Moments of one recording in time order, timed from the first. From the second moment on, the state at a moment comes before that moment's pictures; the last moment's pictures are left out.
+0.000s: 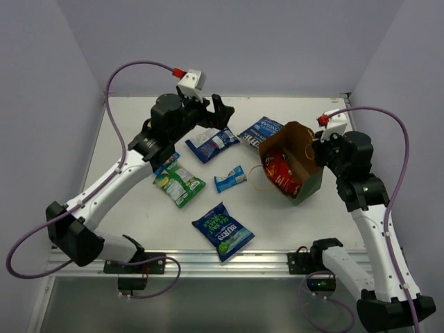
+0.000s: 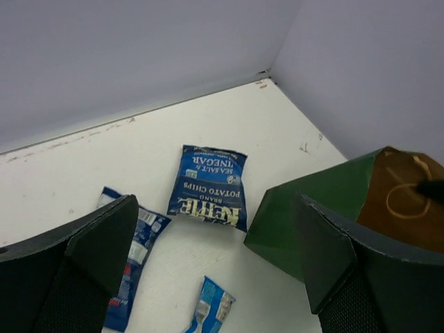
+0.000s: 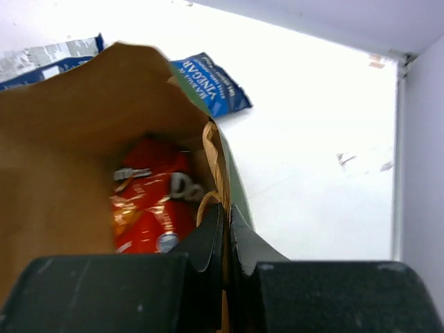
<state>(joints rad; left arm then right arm) -0.61 1.45 1.37 -0.01 0.05 -0.30 0.14 0.84 1.02 -0.56 -0.04 -0.11</state>
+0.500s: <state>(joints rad) -0.61 1.18 1.10 -0.26 0.10 -0.29 0.31 0.80 0.88 -0.44 0.02 -0.28</state>
